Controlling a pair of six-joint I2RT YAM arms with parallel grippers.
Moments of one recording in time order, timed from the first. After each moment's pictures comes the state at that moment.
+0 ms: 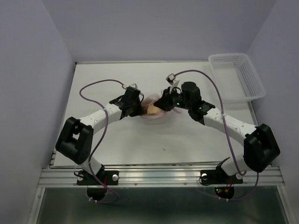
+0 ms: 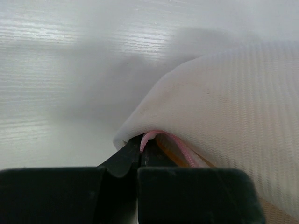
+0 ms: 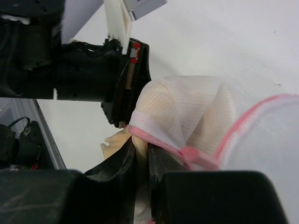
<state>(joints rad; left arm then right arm) -0.55 1.56 1.00 -0.33 -0.07 -0.69 0.64 1.48 1.01 0.15 -0.39 0.31</state>
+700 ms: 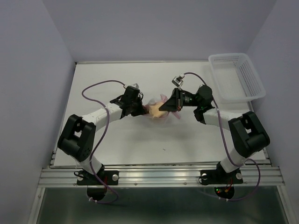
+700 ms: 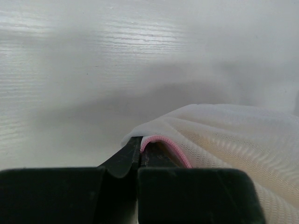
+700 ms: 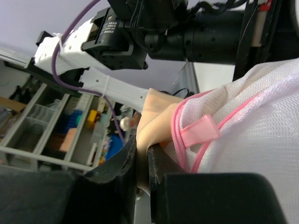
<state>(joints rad) -0.53 1.60 0.99 -0.25 0.02 -0.70 0.42 1.60 0.81 1.03 -1.15 1.30</state>
